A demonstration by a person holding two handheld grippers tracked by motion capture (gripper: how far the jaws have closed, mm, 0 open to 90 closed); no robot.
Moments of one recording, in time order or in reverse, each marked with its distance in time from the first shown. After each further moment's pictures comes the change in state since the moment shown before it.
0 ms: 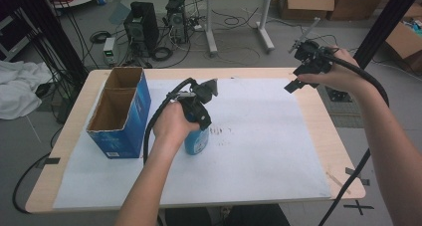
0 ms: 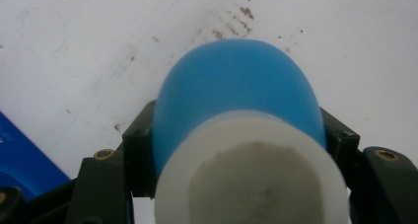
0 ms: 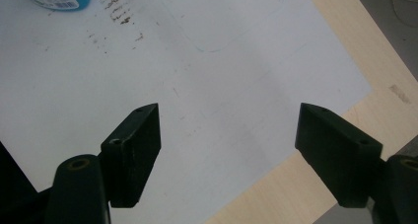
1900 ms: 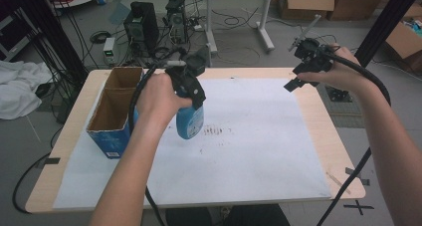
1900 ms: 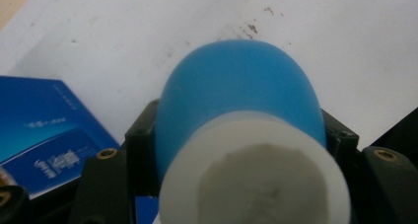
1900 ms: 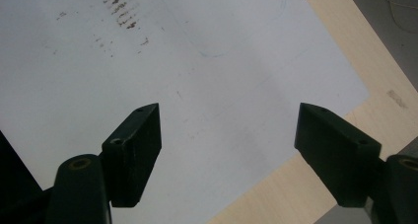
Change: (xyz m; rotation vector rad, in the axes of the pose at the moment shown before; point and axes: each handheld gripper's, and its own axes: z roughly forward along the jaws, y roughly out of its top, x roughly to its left) left arm 0.016 0.007 -0.098 -0.005 0.017 -0.066; right arm 0.005 0.004 -0.008 -0.009 -0.002 -0.010
